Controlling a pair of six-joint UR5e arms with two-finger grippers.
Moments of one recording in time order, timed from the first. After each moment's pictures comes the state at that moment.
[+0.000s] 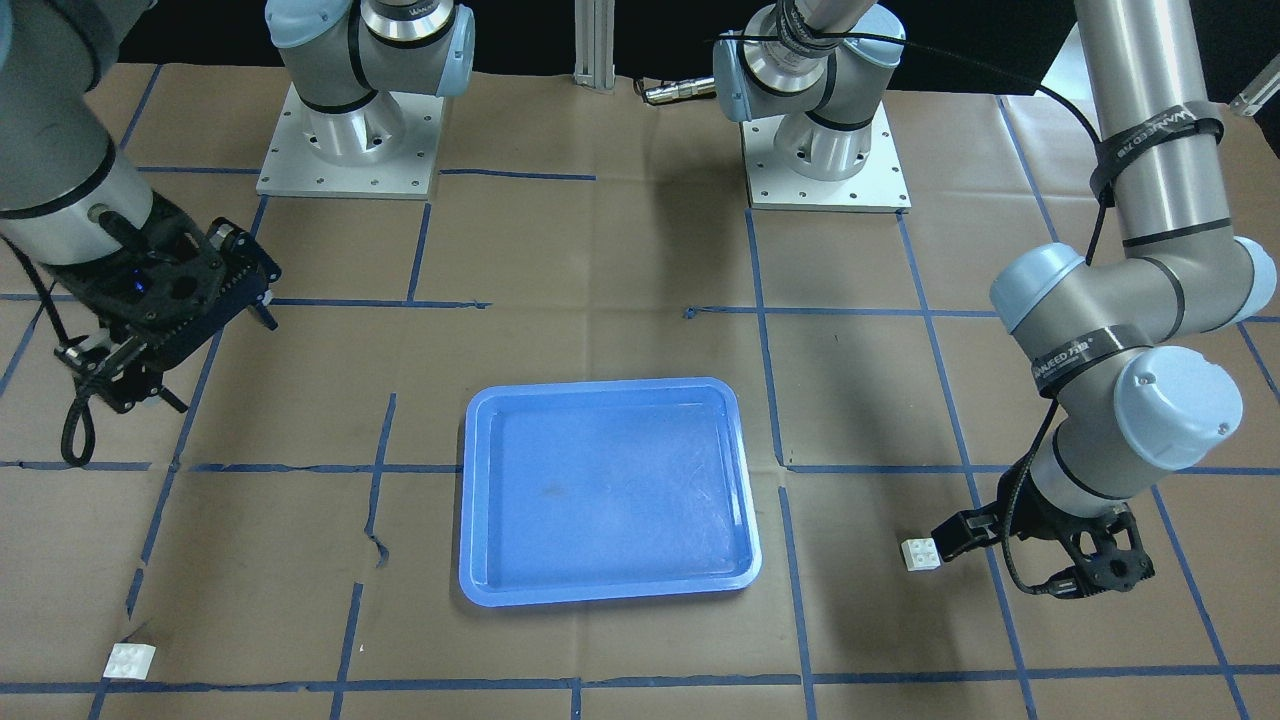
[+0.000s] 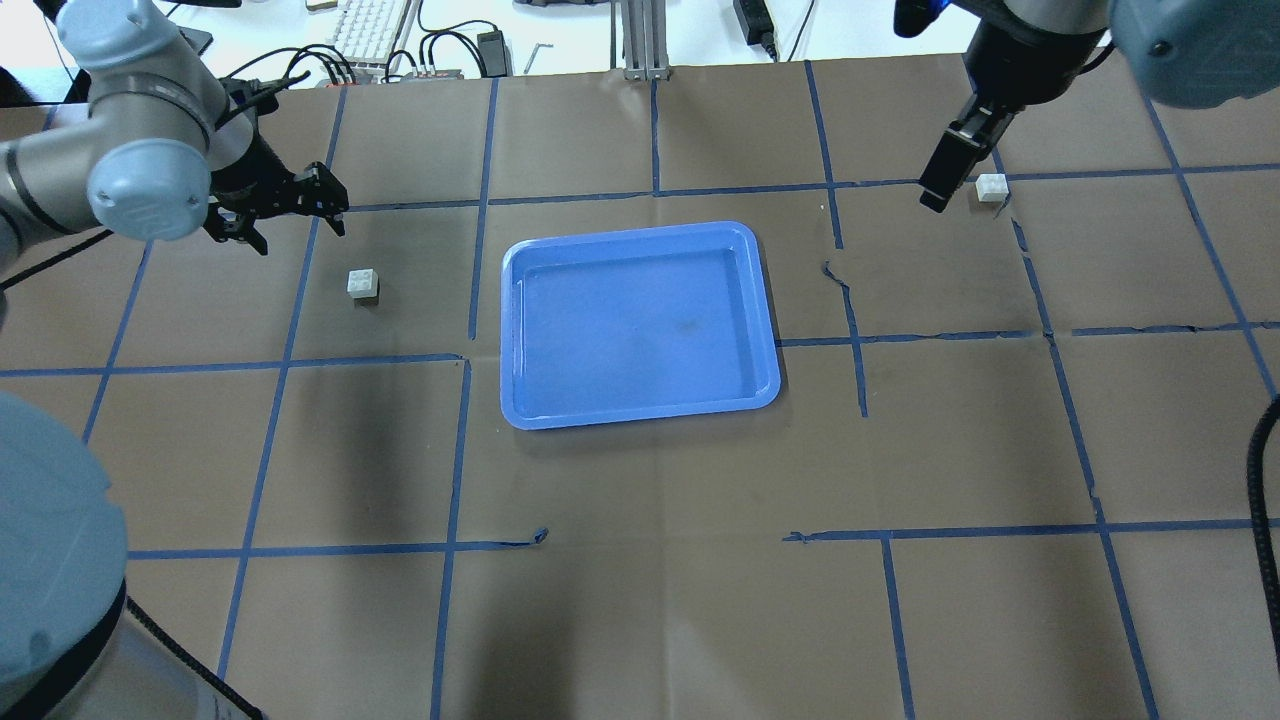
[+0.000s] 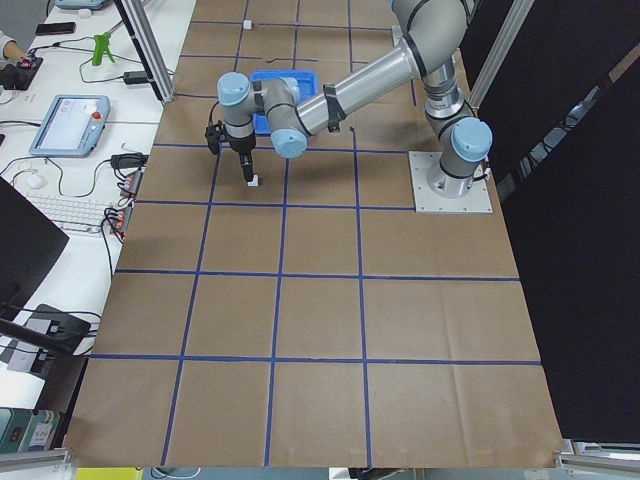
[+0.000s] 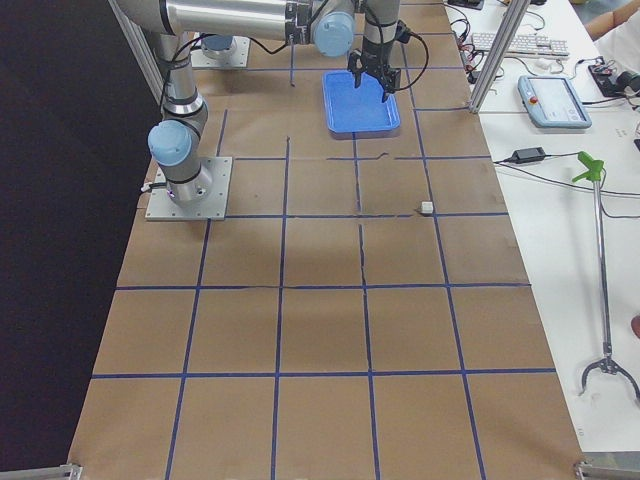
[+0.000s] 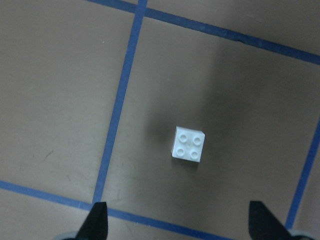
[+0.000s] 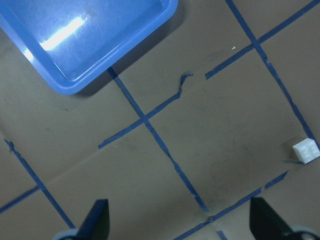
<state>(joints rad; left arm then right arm) -1.30 -2.10 -1.59 -0.97 1.58 0.03 1.46 -1.38 1.44 -1.65 -1.55 -1.18</state>
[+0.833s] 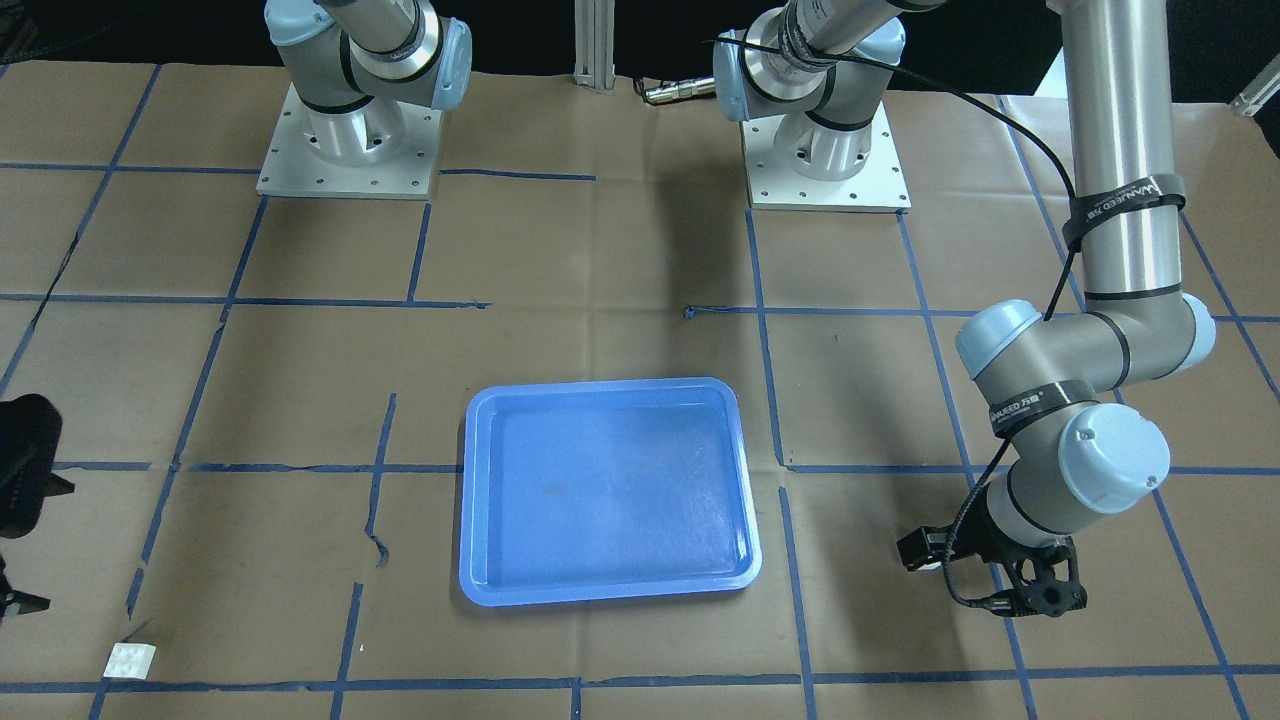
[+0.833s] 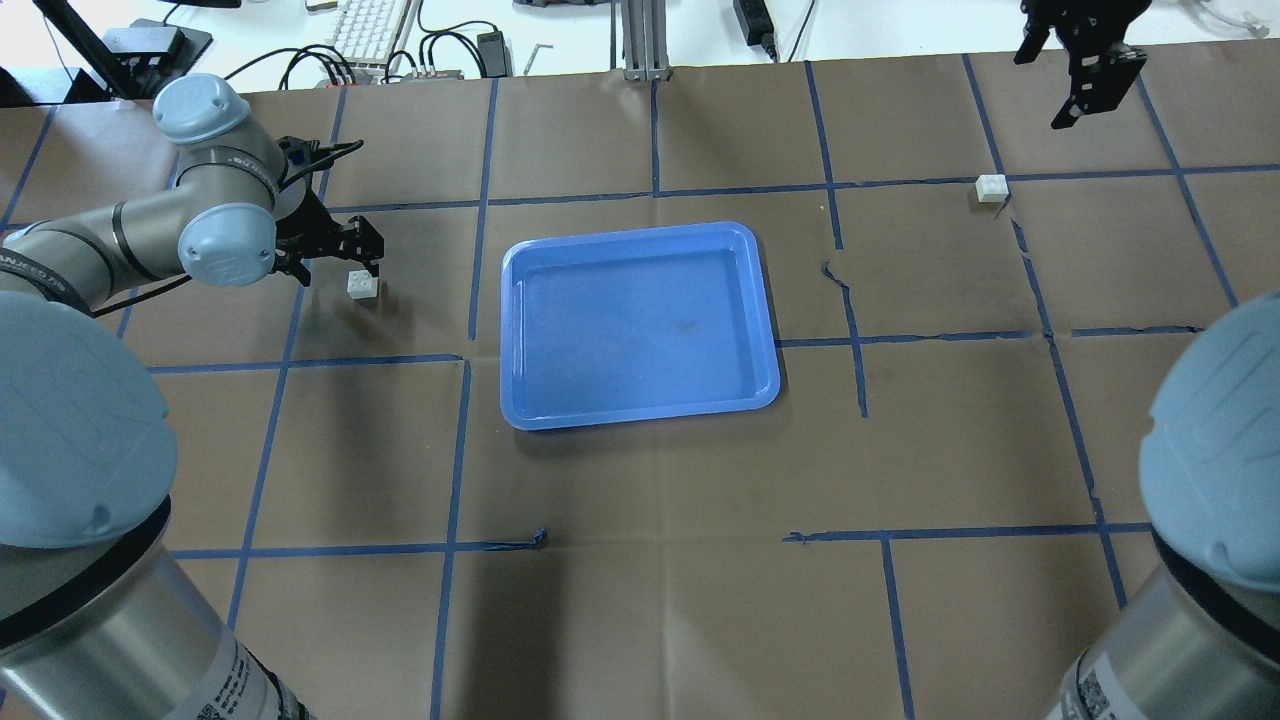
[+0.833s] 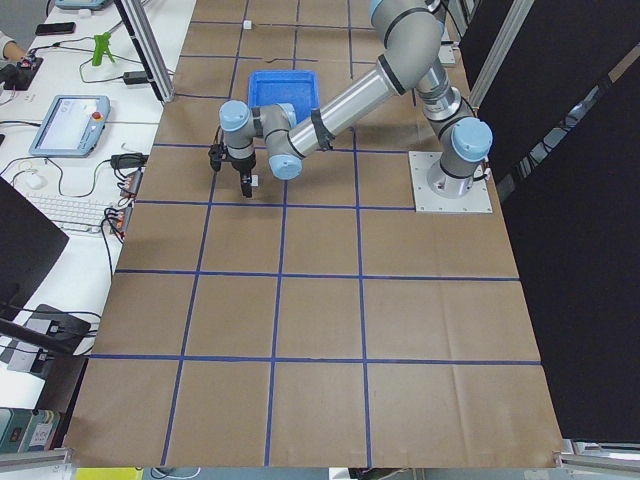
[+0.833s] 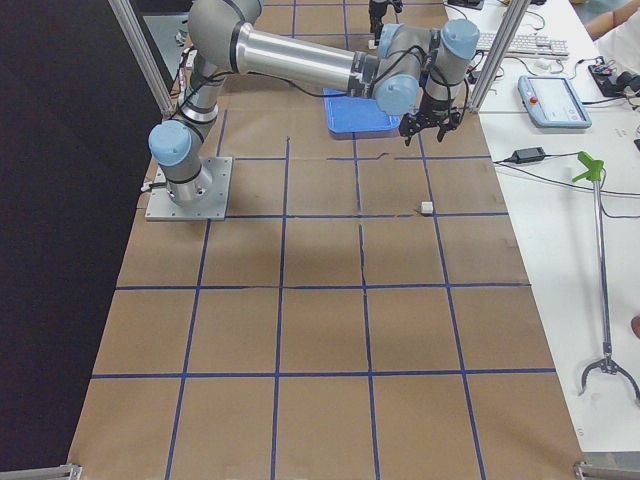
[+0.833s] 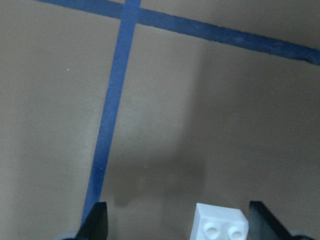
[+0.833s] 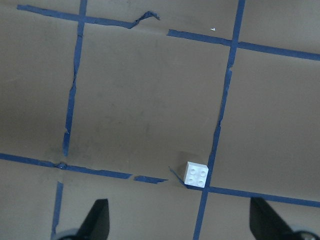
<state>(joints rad) -1.31 -2.18 -1.63 -0.89 1.57 0.18 1.30 -1.03 1.10 -1.64 -1.51 -2.03</state>
